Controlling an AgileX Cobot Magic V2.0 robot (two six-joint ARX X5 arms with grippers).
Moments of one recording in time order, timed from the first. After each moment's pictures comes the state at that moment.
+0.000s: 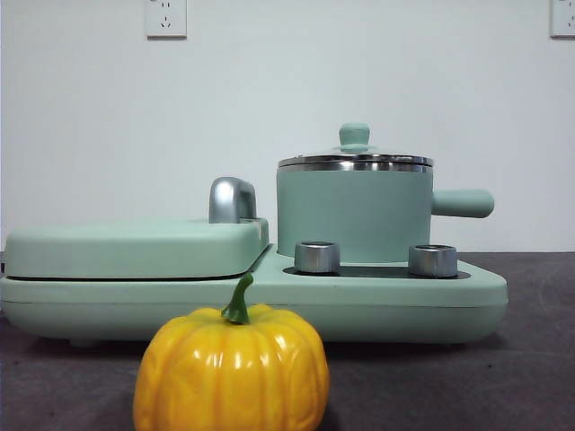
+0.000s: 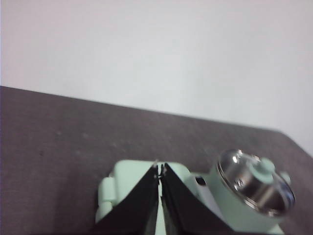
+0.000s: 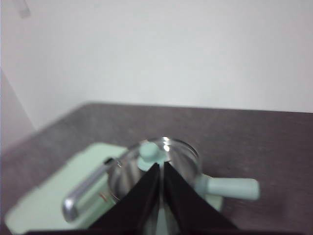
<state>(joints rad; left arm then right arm) -0.07 0.44 0.75 -0.41 0.26 -0.28 0.09 0.49 0.70 -0.29 -0.47 0.17</state>
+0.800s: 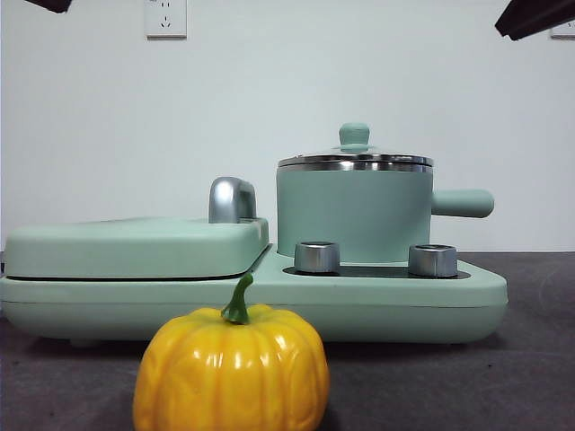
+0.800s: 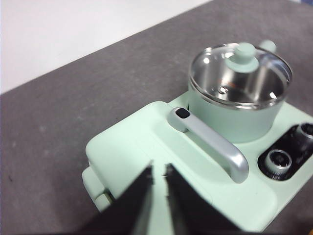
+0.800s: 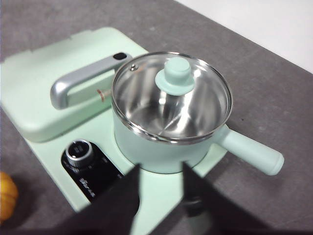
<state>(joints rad) -0.24 0.84 0.94 -0.53 0.34 0.30 0.28 0.78 0.82 -0.52 -0.39 -0.32</state>
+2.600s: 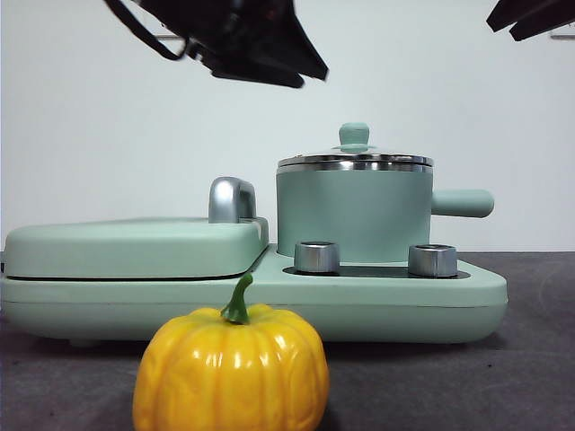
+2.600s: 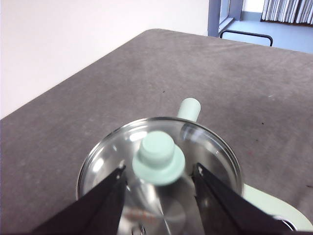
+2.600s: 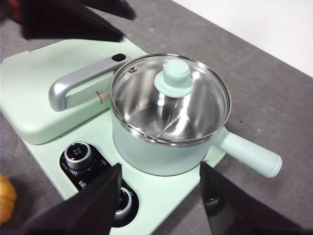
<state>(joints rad) -0.62 1.50 1.11 0.10 0.31 0.22 0.28 0.78 0.82 -0.51 -0.39 -0.31</state>
